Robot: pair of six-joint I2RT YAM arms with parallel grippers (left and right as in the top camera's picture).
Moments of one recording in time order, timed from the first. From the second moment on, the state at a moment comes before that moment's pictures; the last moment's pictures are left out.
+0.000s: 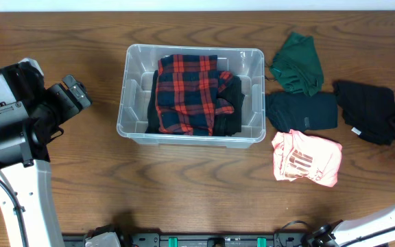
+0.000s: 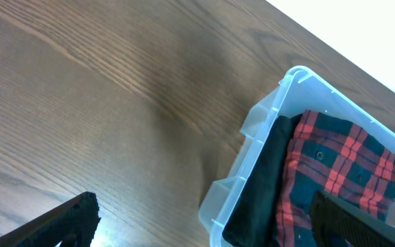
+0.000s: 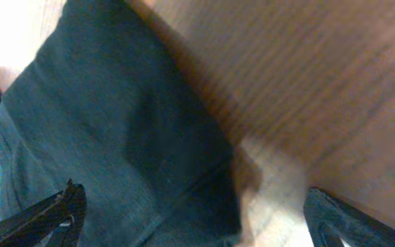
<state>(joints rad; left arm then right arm) 0.31 1.20 1.35 -1.01 0.15 -0.31 -0.94 2.00 1.24 -0.51 -0.58 0.05</state>
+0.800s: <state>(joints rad) 0.31 1.20 1.35 -1.01 0.15 -0.31 -0.88 2.08 1.25 -0.56 -0.79 -0.06</state>
